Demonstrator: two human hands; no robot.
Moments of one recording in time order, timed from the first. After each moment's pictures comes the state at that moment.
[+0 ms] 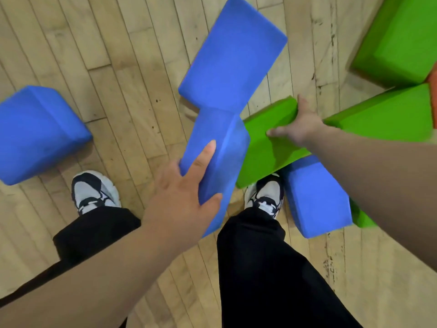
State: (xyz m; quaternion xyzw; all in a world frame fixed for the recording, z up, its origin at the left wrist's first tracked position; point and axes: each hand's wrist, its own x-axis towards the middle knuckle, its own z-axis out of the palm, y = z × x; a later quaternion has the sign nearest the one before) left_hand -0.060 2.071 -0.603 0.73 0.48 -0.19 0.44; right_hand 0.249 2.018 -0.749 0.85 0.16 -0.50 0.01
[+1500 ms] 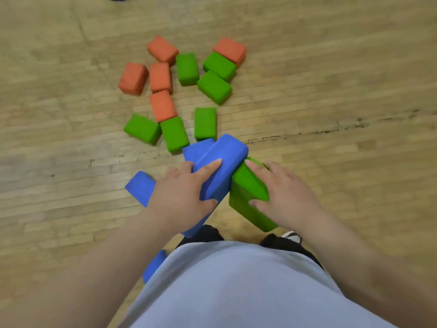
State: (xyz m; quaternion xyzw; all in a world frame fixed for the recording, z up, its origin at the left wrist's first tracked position) left_hand -0.116 1.917 0.034 0.92 -0.28 -0.27 0.05; right_hand -0.222 1.700 0.013 0.95 -0.11 -0.20 -0.20
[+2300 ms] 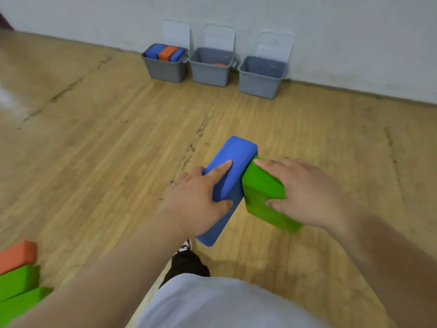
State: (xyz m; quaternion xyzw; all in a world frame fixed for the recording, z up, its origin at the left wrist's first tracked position) left_hand -0.376 1.312 0.128 0.63 -0.74 -0.22 0.10; right_hand -0.622 1.300 0.158 0.81 -0.58 -0.01 -0.11
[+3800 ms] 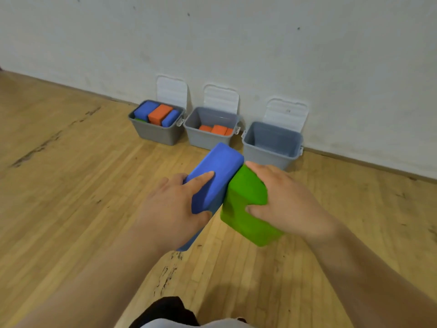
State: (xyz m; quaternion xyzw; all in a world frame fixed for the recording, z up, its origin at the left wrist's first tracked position) left_hand -0.360 0.572 0.187 0.64 -0.75 -0.12 0.11; right_hand -0.613 0.540 0.192 0.79 -0.59 0.09 -0.15
